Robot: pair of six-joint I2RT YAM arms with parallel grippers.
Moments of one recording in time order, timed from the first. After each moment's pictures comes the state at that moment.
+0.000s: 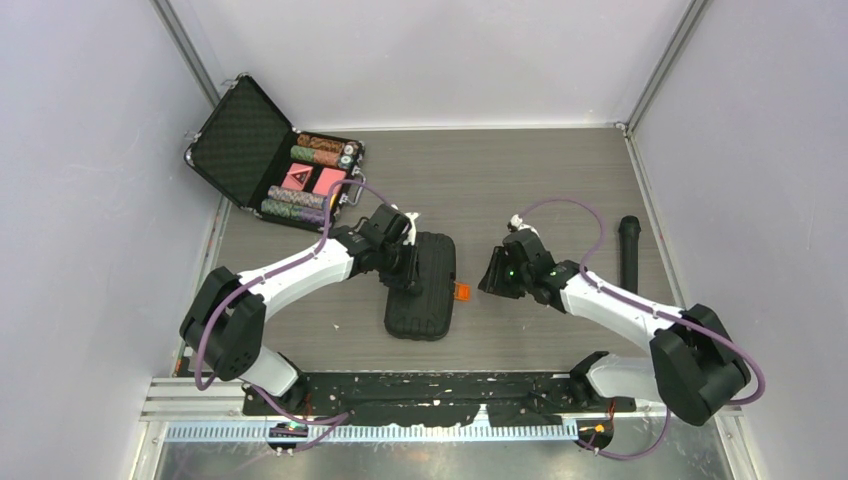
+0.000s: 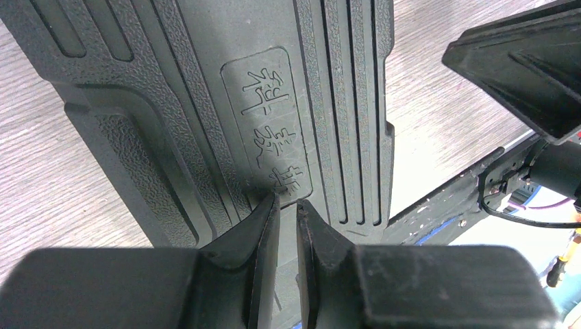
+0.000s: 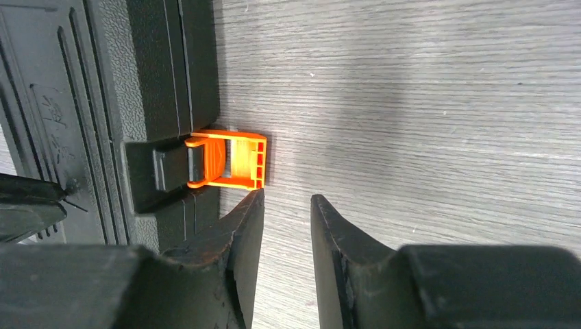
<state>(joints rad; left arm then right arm) -0.70 1.52 1.00 -0.51 0.24 -0.52 0.58 1.23 0.60 -0.23 -0.01 0.72</state>
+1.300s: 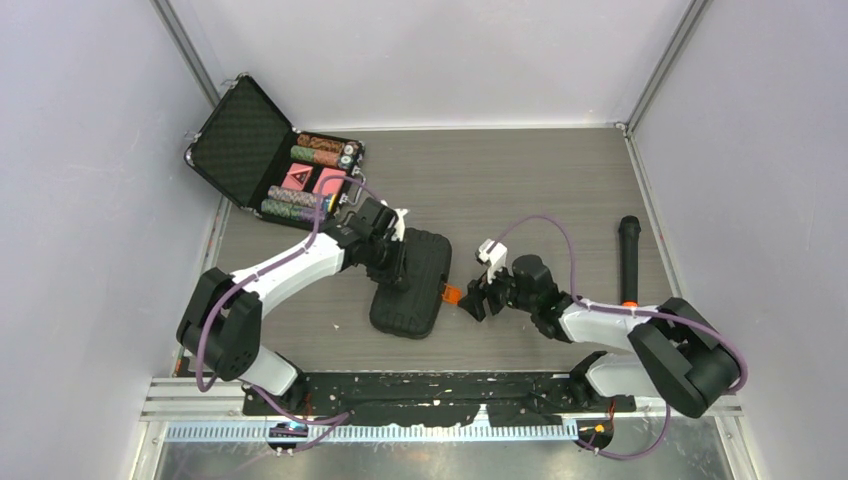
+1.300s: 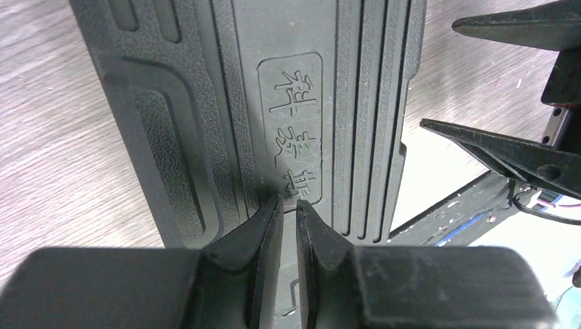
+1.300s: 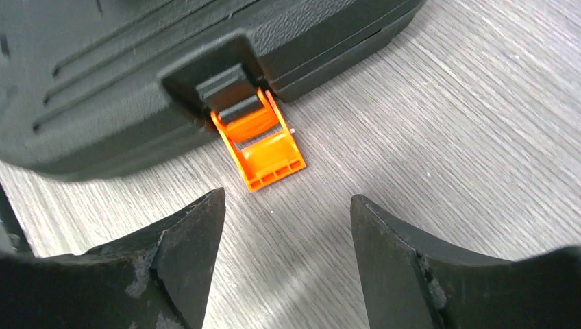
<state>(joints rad) -0.62 1.51 1.00 -0.56 0.26 -0.42 0.62 1.26 0.31 0.43 -0.31 0.06</state>
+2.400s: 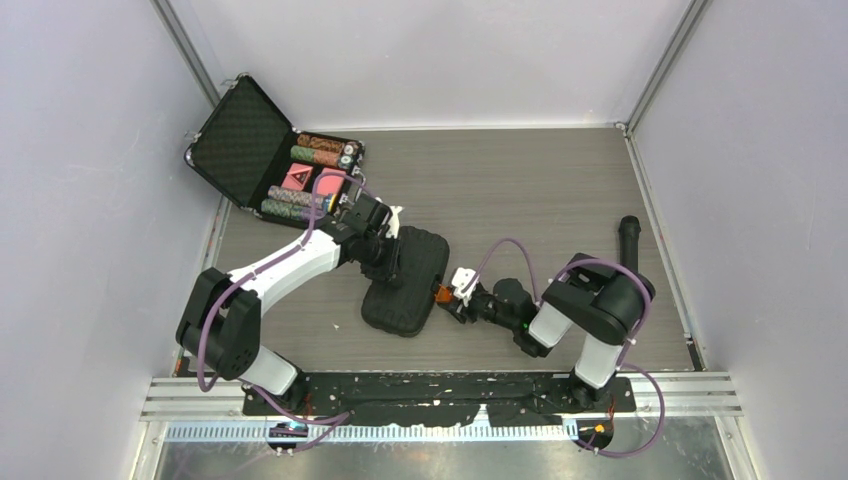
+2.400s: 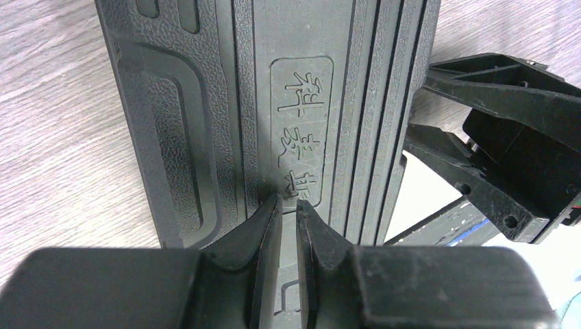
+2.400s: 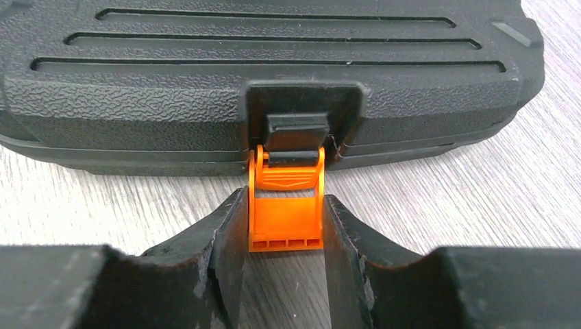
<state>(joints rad) -0.56 1.51 1.01 -0.60 0.25 -0.37 0.82 1.78 0.21 1.31 -0.20 -0.24</state>
